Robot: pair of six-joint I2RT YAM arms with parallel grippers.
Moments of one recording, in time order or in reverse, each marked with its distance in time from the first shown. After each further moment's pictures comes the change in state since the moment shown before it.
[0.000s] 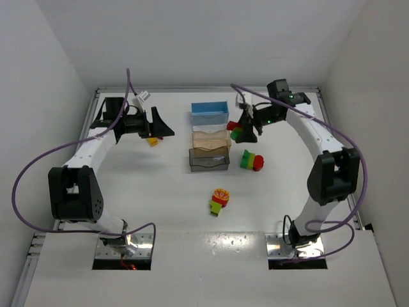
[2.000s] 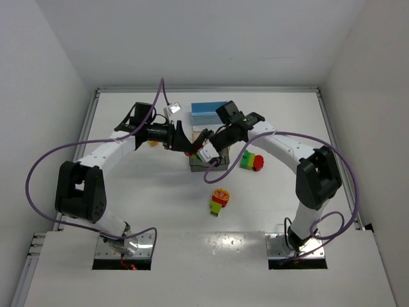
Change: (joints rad) left arm -0.247 0.020 -0.048 0.066 0.142 -0.034; right arm 0.463 0.001 -0.152 0.228 0.057 -0.760
